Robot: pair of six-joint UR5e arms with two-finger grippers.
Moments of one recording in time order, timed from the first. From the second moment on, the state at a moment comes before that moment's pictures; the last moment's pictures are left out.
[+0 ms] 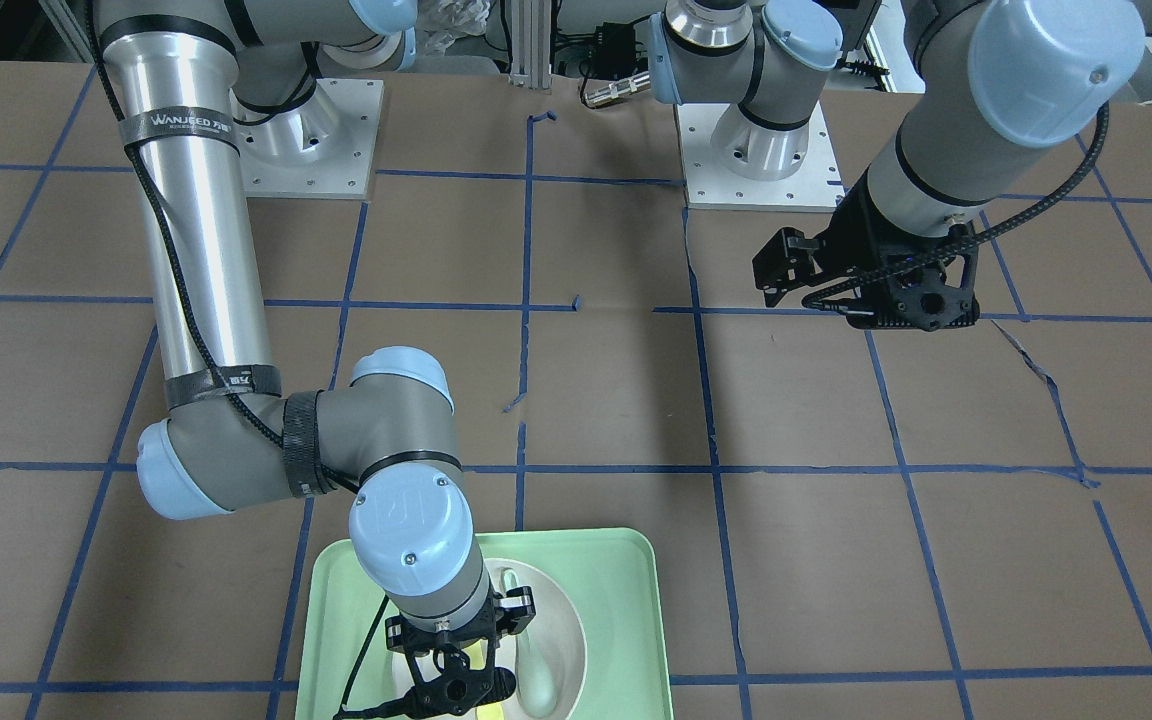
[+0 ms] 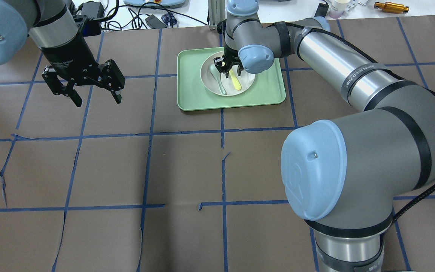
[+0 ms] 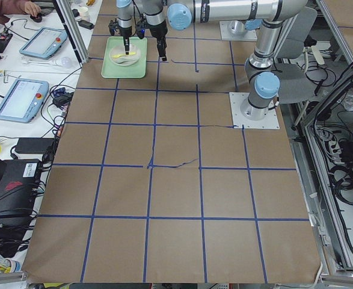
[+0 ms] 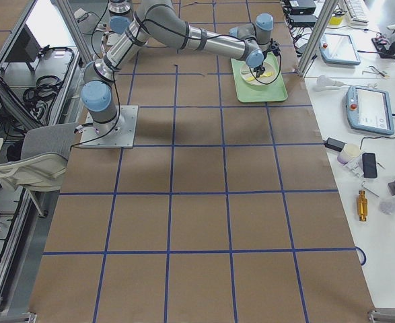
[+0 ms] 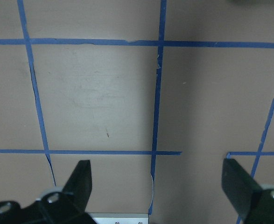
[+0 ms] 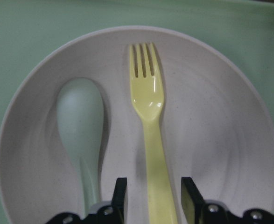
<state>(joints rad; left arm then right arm) -1.51 -1.68 -1.52 -1.69 1.57 0.01 1.80 -0.73 1.13 -2.10 -1.52 0.04</state>
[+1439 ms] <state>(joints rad) -1.51 -1.65 -1.58 -1.61 1.57 0.01 1.80 -0.74 1.16 -2.08 -1.54 0.04</state>
